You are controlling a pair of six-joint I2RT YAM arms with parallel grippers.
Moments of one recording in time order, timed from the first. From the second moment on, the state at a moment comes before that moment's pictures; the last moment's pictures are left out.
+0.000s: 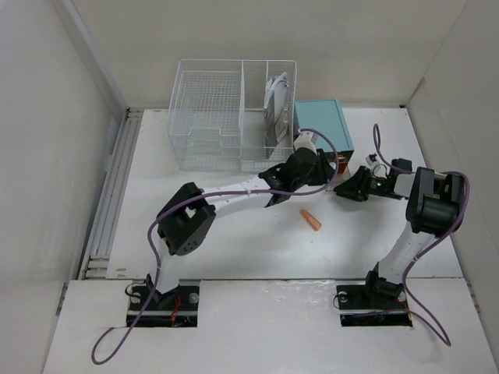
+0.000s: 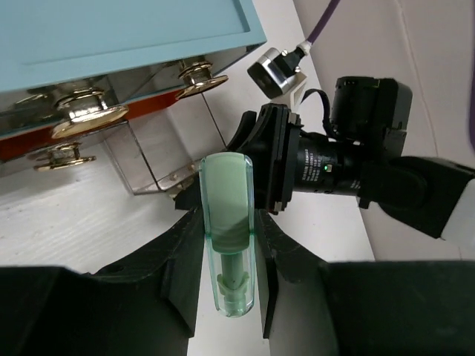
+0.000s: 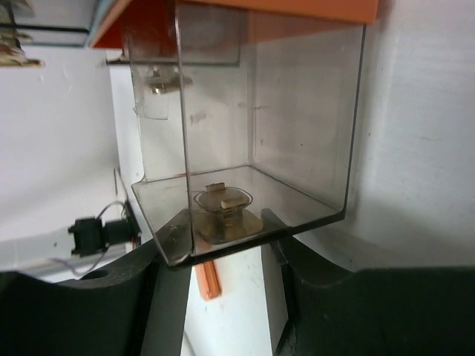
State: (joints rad) left arm -0.99 1.97 1.48 0.14 -0.16 -0.85; right arm -0.33 1.89 0.88 -0.11 -1.11 0.15
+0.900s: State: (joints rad) left arm -0.93 2.28 1.86 -0.01 -0.02 -0.73; right arm -0.34 1.91 0.96 -0.75 -1.07 -0.31
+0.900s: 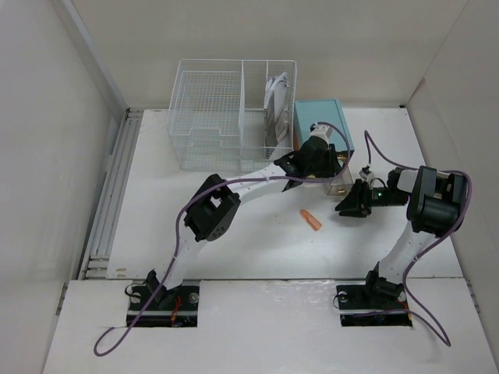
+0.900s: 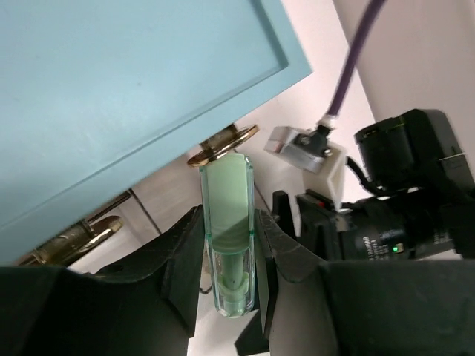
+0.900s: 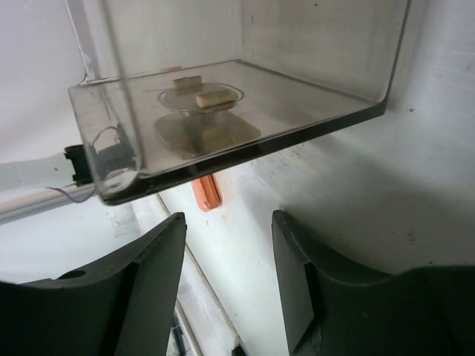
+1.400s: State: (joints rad) left arm -0.92 2.34 1.95 -0.08 0.03 -0.70; right arm -0.39 1.87 1.02 -0.89 -1.14 -0.52
